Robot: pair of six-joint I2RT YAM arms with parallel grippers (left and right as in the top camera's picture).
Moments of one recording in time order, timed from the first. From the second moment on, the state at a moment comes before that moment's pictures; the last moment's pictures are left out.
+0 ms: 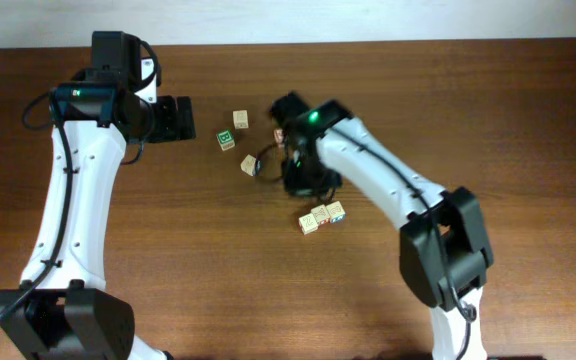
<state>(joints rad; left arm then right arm) -0.02 1.73 1.74 -1.12 0.02 -0.12 0.55 2.13 1.83 -1.23 -0.11 0.44</state>
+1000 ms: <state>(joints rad) -0.02 1.73 1.74 -1.12 0.02 -0.12 0.45 2.12 1.81 -1.26 -0.08 0.35</state>
